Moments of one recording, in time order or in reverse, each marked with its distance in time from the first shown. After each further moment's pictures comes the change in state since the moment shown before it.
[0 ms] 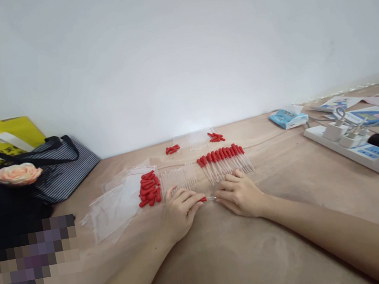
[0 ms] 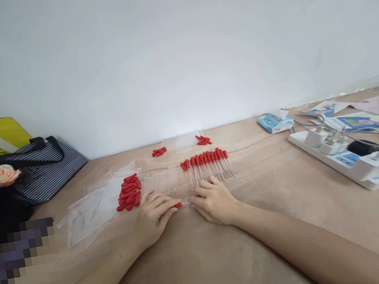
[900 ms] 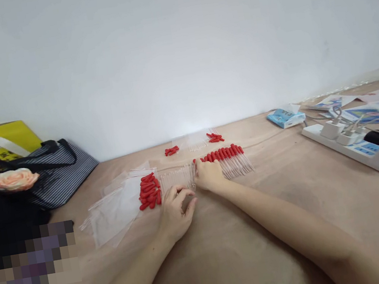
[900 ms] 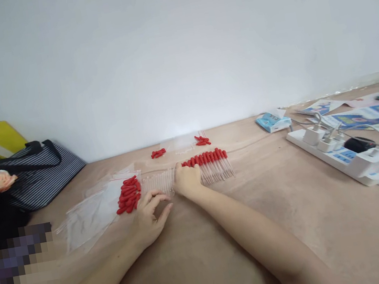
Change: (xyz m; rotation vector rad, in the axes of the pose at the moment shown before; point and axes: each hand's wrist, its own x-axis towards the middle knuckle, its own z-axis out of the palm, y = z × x) left_hand -0.002 -0.007 0.001 -0.039 0.067 -0.227; right_hand 0.098 -0.001 0.042 -0.042 -0.334 0.809
